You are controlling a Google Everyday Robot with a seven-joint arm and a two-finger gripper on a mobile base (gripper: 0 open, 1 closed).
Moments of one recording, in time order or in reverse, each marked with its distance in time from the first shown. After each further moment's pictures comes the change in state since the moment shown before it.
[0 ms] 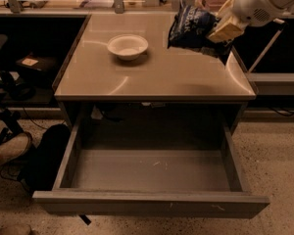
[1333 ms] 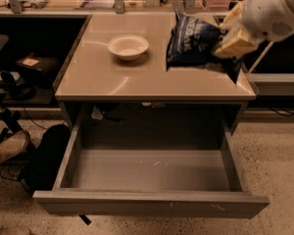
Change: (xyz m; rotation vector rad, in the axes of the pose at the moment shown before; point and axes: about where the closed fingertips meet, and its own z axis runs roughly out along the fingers) arm -0.025 0.076 -0.055 -0.001 0.040 -0.088
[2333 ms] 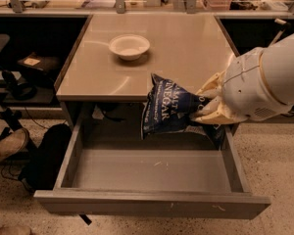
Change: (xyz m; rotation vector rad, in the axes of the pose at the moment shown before) arm -0.020 0.143 0.016 -0.122 -0.045 -0.006
